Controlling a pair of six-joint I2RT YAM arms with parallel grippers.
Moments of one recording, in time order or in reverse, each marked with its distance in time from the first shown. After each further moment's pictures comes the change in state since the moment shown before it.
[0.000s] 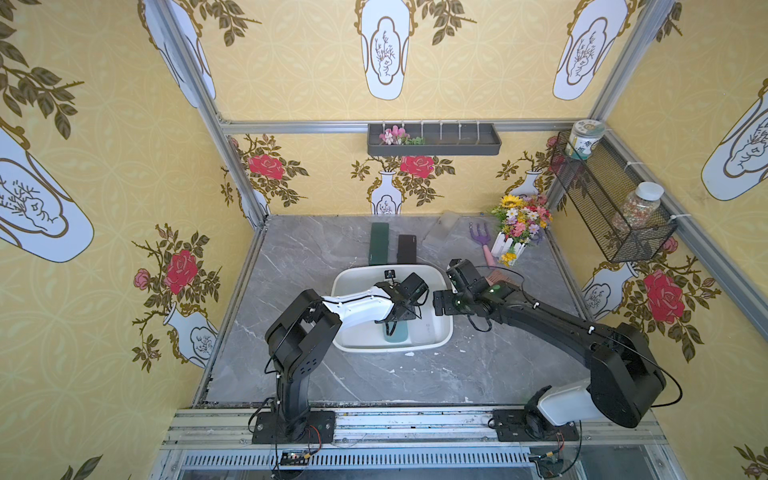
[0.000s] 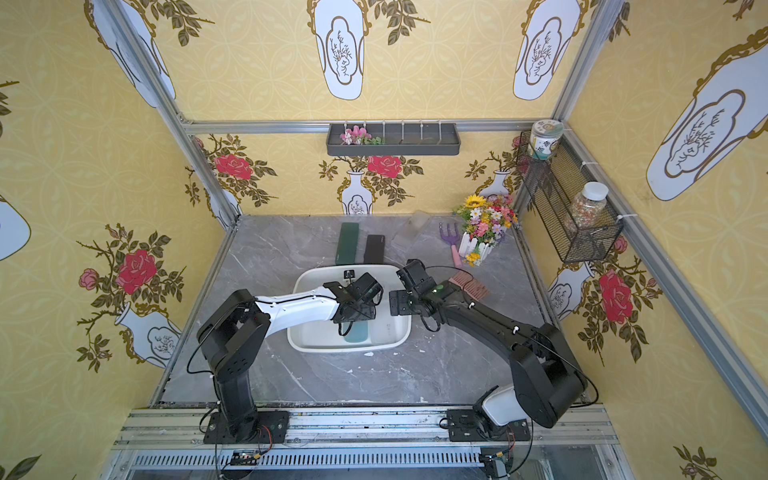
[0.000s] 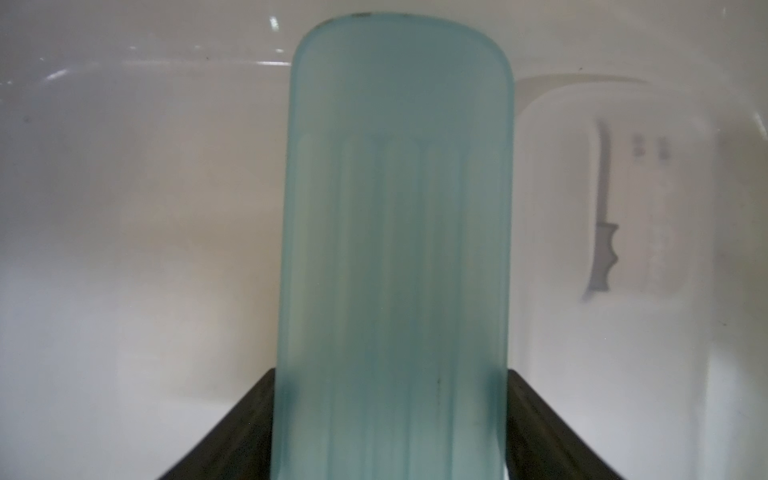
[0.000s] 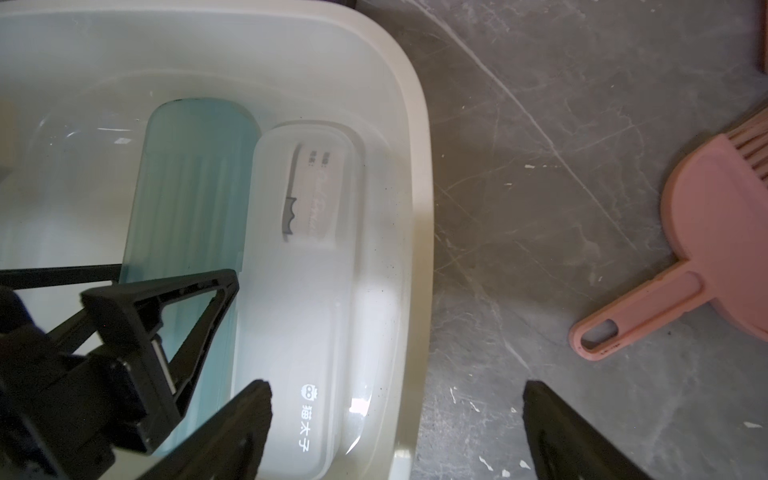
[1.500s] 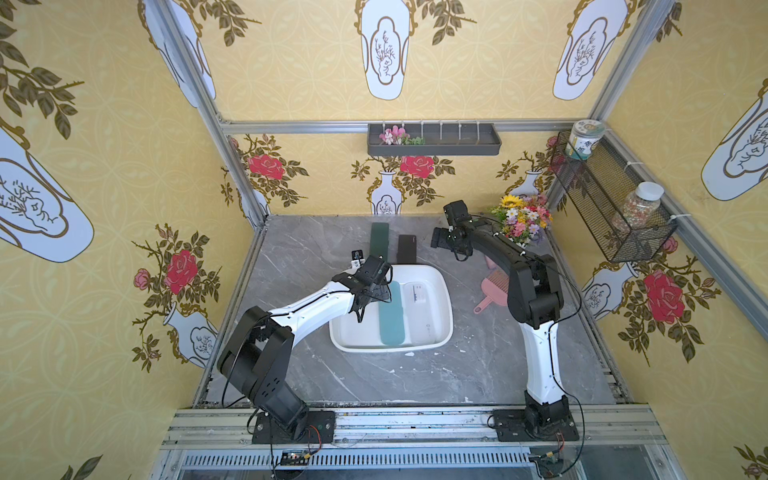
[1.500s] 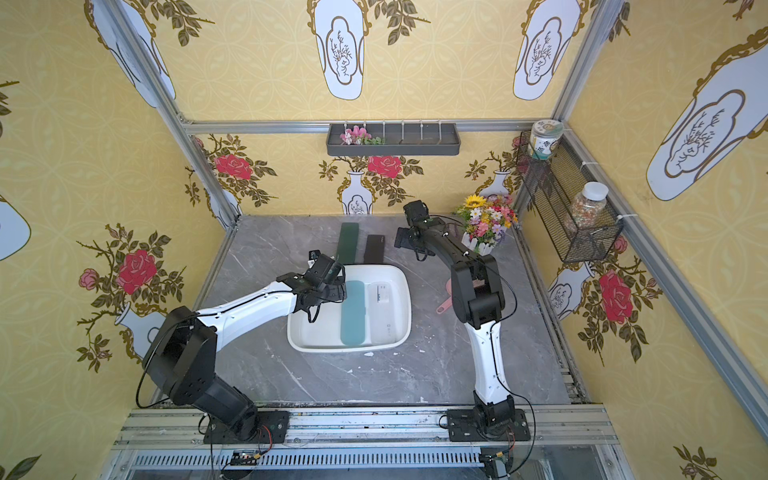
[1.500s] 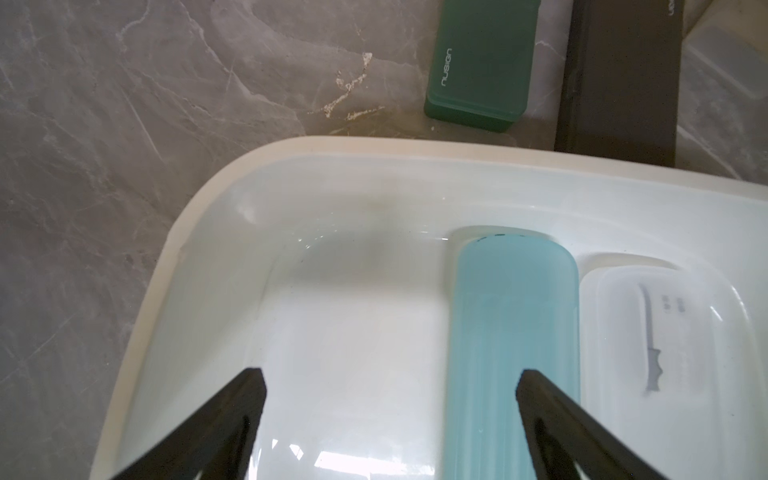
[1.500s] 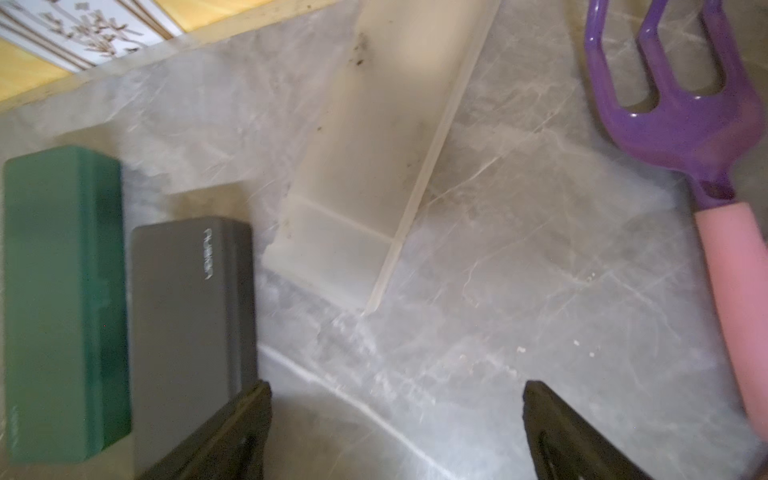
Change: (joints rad) left arm 0.212 -0.267 -0.135 0.065 -0.060 0.231; right arm -0.311 0.834 0.974 -0.130 -0.013 0.050
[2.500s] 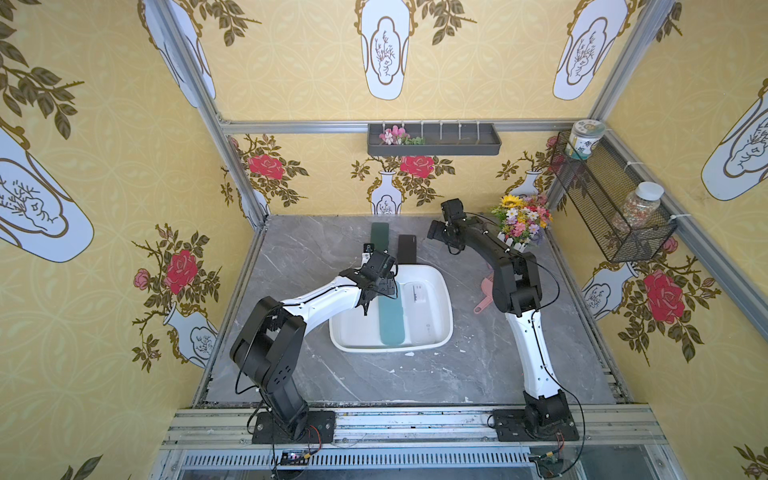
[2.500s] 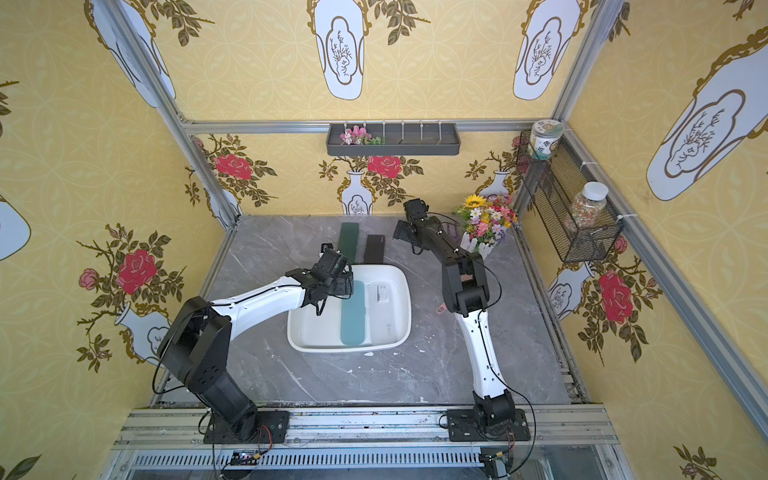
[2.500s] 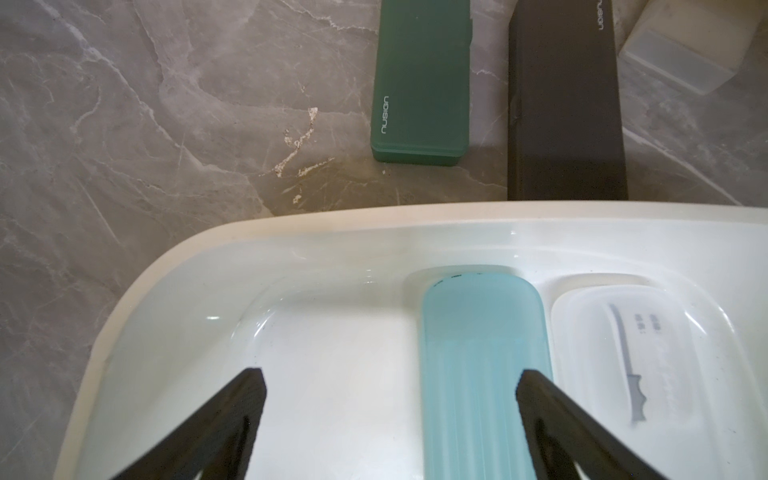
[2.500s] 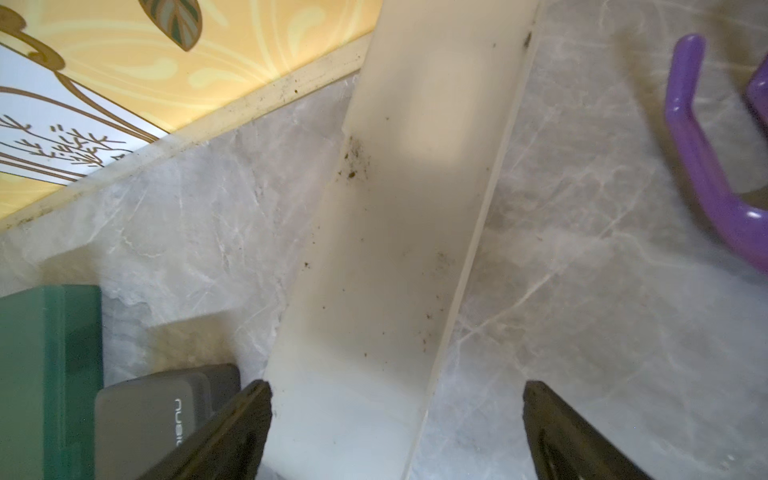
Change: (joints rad) left arm 0.000 0.085 0.062 0.092 0.001 0.142; right arm -0.013 0.223 0.247 0.074 -0.011 0.064
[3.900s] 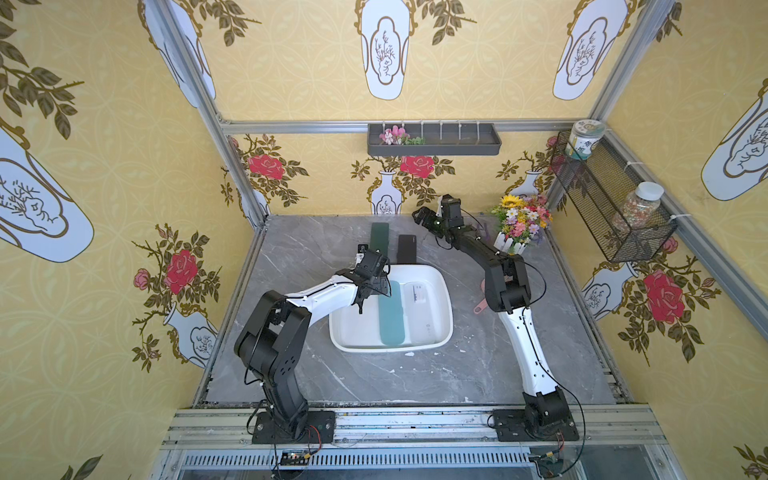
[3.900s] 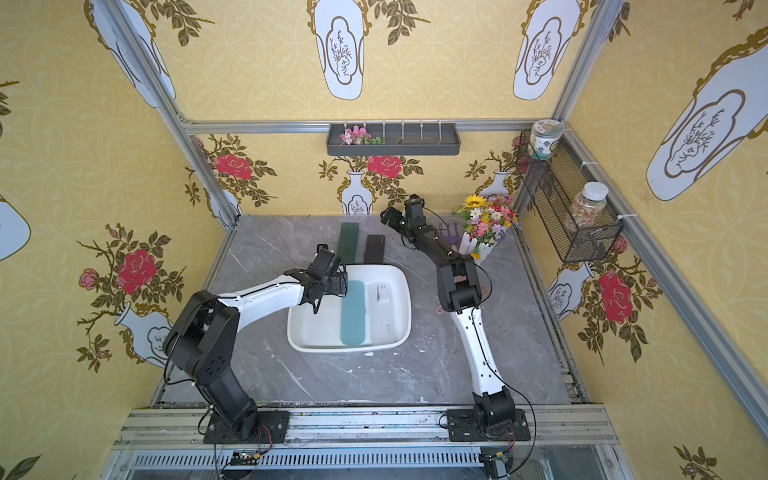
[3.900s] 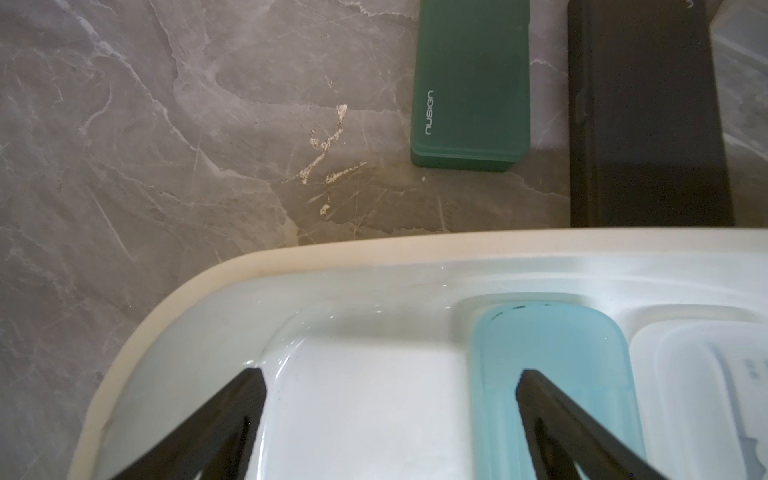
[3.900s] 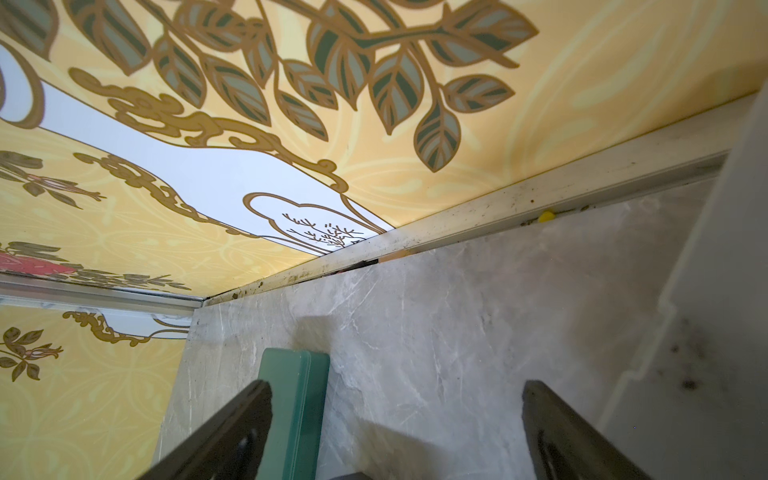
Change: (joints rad) left arm 0.072 0.049 -0.034 0.084 0.010 0.057; right arm -0.018 0.171 0.090 0.503 -0.336 0.147
